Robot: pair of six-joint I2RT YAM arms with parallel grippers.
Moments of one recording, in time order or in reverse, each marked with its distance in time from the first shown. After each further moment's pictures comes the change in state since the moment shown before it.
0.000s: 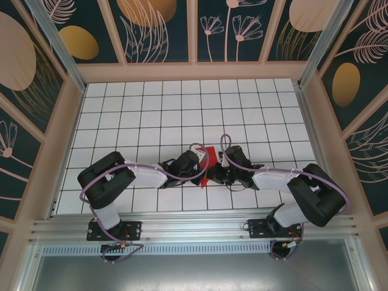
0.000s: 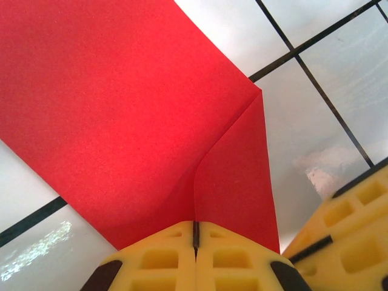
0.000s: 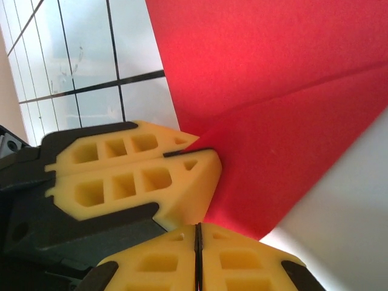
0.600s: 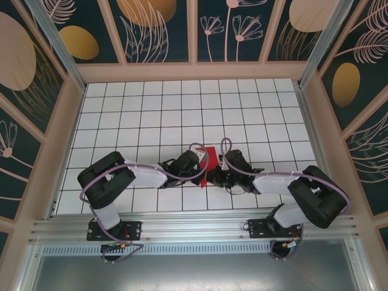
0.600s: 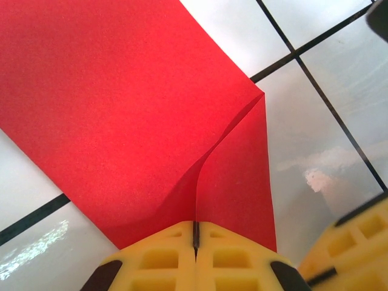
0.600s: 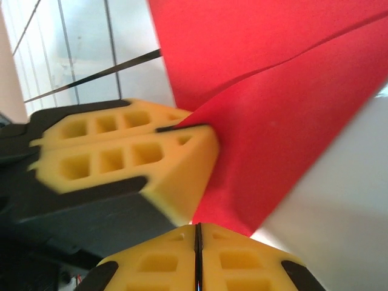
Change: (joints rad) left arm 0.000 0.000 -0.001 0.002 0.001 -0.014; right arm 0.040 -0.027 -0.054 0.070 0.021 0.056
